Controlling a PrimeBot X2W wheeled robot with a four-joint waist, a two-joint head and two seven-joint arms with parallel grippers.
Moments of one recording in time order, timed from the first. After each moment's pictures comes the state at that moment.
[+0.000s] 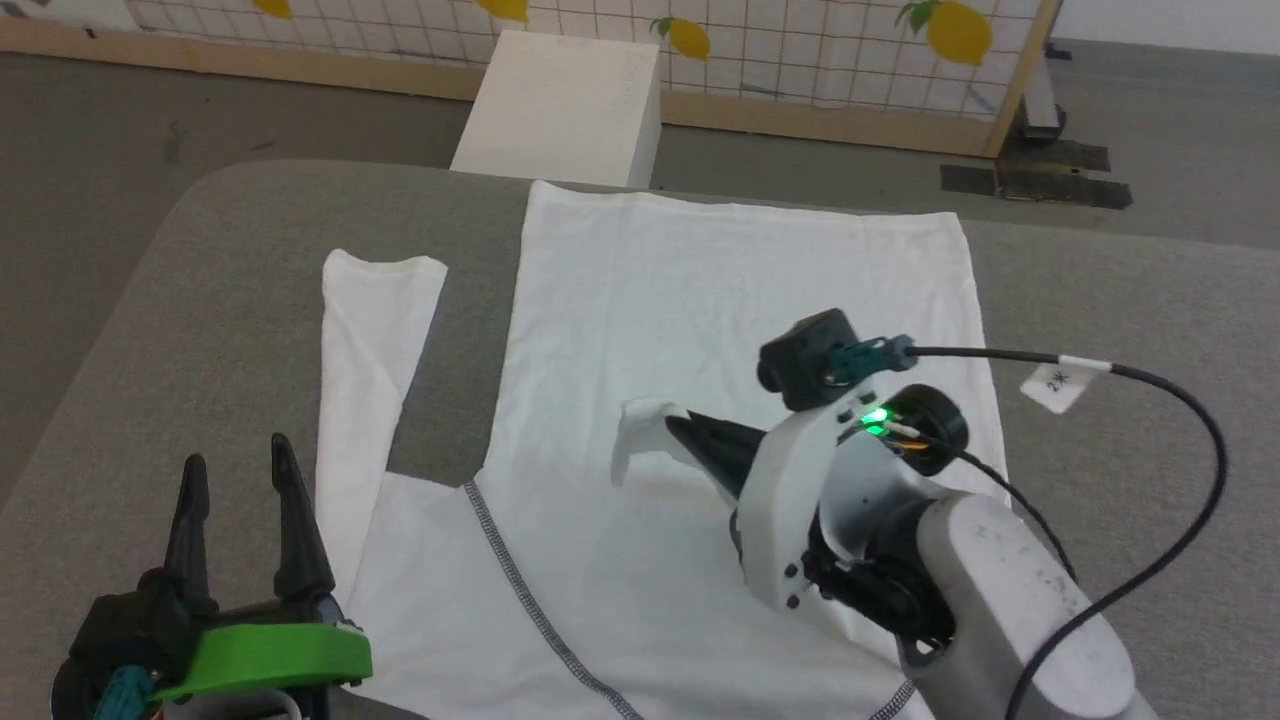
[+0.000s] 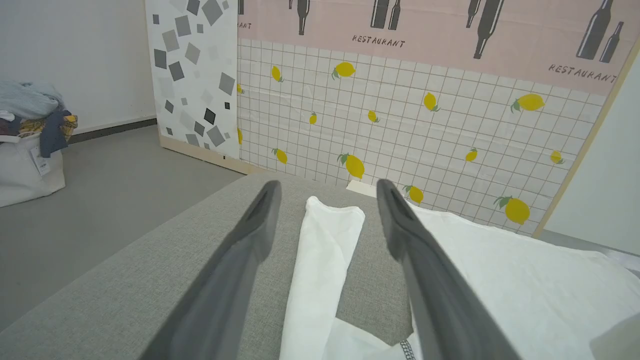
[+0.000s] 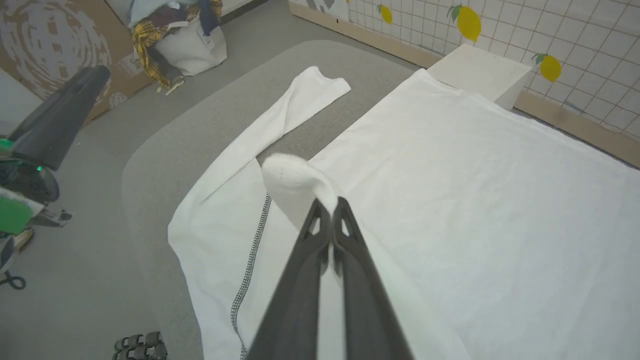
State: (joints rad) left arm 0.08 0.05 0.10 -0.12 -0.23 0.02 -0.26; right arm -0.40 -0.07 0.45 0.05 0.45 0.13 0.61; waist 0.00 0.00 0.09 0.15
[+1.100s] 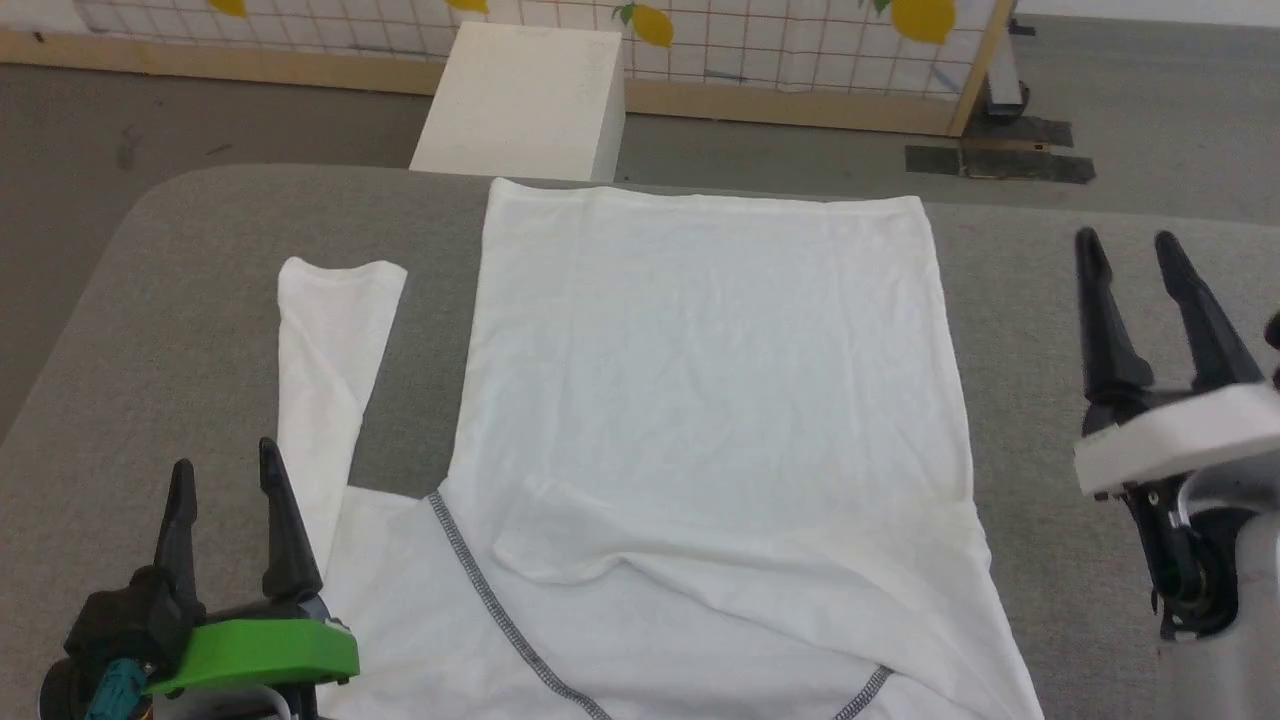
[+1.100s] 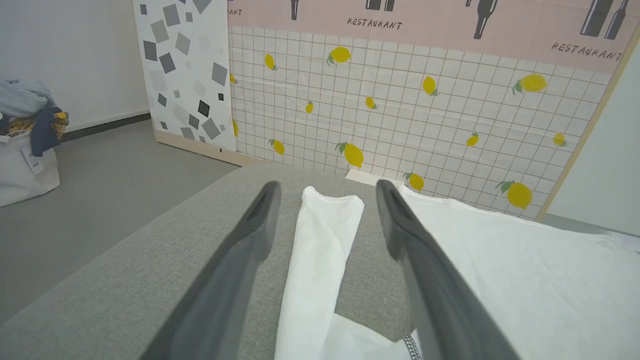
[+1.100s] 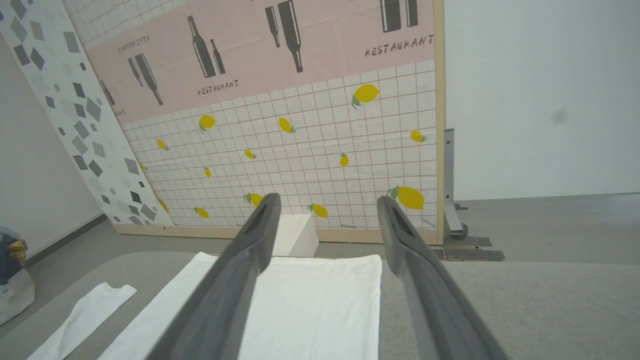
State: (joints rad) left arm 0.06 0.06 0.13 -0.07 -0.21 0.02 -0.26; right arm -0.28 -0.09 -0.11 0.00 0.31 0.13 0.06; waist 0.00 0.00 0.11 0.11
